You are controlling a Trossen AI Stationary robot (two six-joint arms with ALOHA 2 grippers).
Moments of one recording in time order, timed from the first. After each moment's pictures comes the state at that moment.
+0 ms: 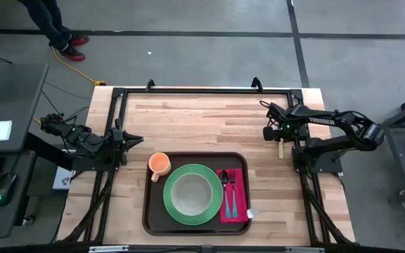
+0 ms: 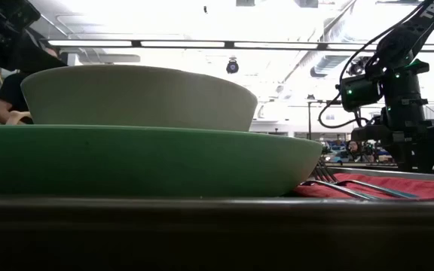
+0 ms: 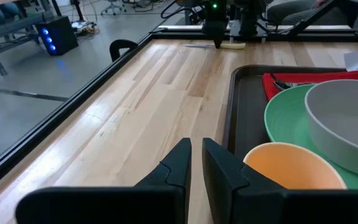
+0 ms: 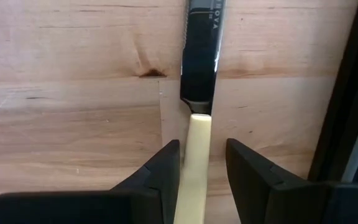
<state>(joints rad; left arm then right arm) -0.48 0.01 0.32 -0.68 -0.75 -0.19 -0.74 1.25 0.50 -0.84 -0.03 0.88</state>
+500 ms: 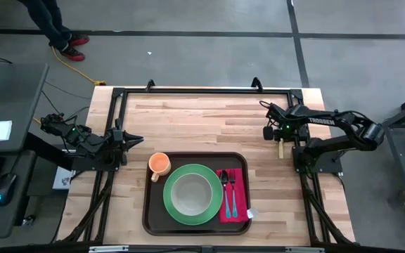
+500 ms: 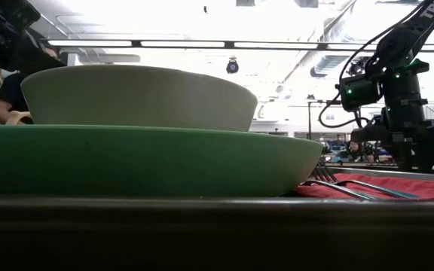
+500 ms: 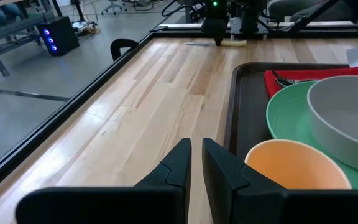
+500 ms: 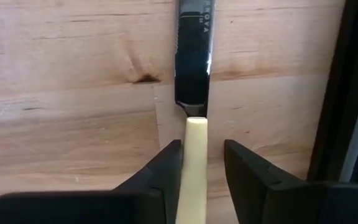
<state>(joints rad) -0.48 0.01 0.32 -0.68 -0.75 -0.18 -0.74 1.25 0.50 -0.84 0.00 0.93</state>
